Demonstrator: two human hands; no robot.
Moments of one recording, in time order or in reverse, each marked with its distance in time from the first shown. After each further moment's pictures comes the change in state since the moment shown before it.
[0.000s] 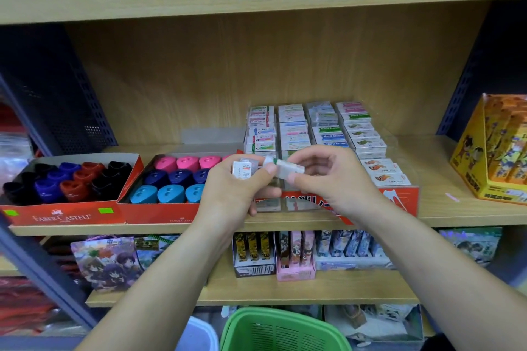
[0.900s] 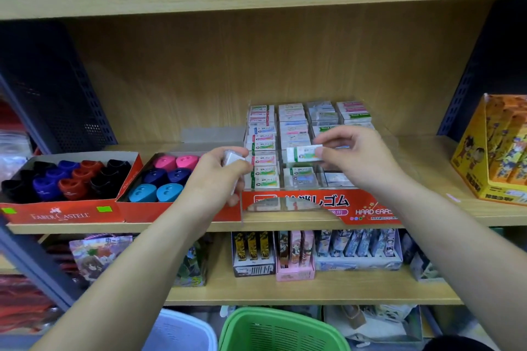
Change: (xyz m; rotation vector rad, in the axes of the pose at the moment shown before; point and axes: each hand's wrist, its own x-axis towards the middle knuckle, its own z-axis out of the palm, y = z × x) left_hand 0.026 0.001 -0.027 0.094 -0.010 -0.048; right_hand 0.025 0.004 -0.036 -0.161 0.182 0.061
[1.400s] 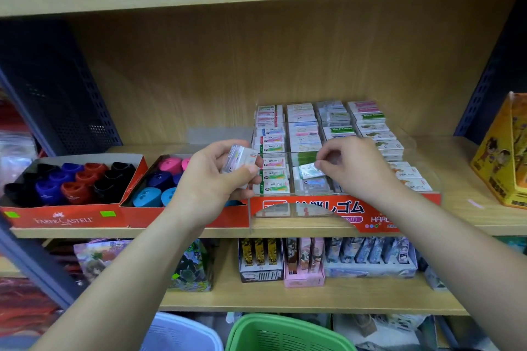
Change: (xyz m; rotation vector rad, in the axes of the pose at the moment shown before) left_hand 0.004 -0.004 -0.018 -0.042 -0.078 0.171; right_hand 0.024 0.023 0.018 -0.629 -0.050 -0.222
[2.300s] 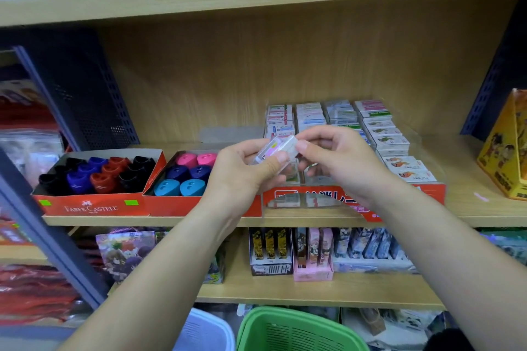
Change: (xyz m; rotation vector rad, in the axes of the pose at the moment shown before) left_hand -0.018 0.008 0.024 -0.204 -0.013 -0.023; right_hand -0.027 -0.064 -0.005 0.932 -0.119 0.131
